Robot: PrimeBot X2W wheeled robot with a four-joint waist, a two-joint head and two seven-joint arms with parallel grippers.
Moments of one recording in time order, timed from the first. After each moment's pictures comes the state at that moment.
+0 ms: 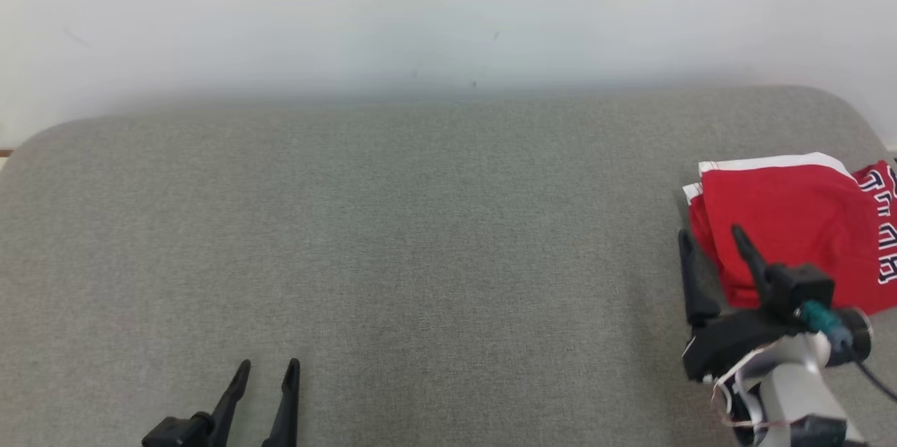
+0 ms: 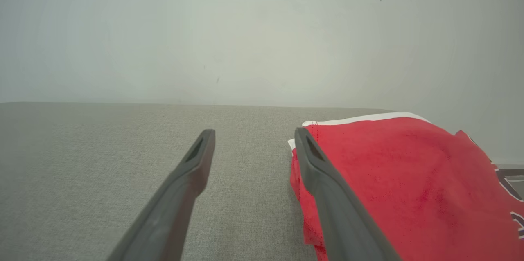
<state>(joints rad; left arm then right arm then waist) -0.16 0.05 -0.07 0.34 -0.22 -0.12 -0.26 -0.42 -0.23 0.18 0.53 0.12 0.13 -0.26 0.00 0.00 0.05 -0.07</state>
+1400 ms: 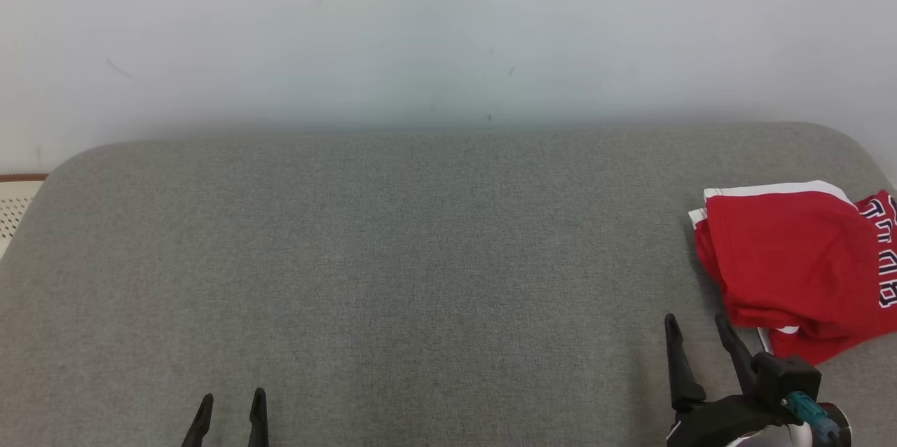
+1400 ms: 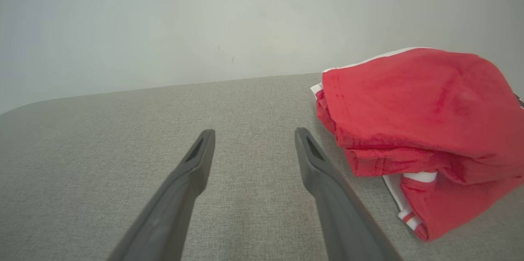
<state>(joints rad) -0.05 0.05 0.00 0.24 -0.18 -0.02 -0.26 -0.17 -0.11 0.12 0.41 0.12 0.13 -0.26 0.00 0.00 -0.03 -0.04</state>
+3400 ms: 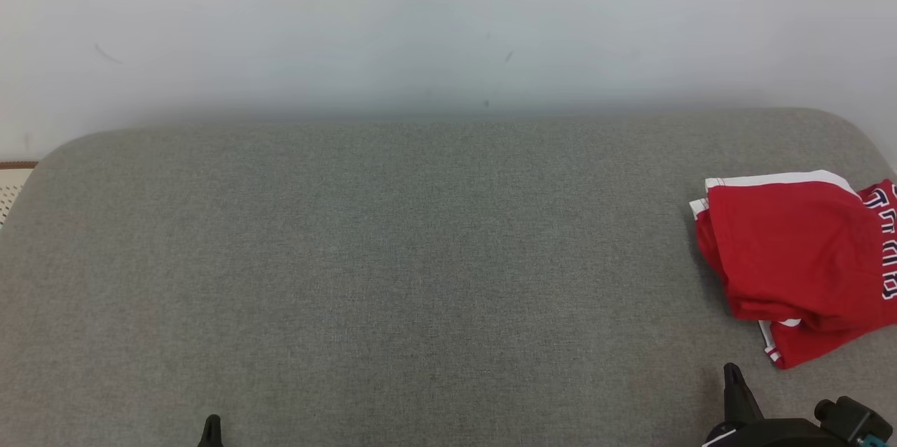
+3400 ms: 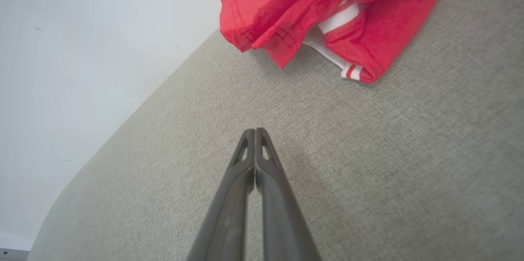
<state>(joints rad) -0.04 0.04 0.03 0.29 -0.71 -0.07 -0.13 -0.11 -0.09 0.02 0.43 0.66 0.13 -0.11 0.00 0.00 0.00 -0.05</state>
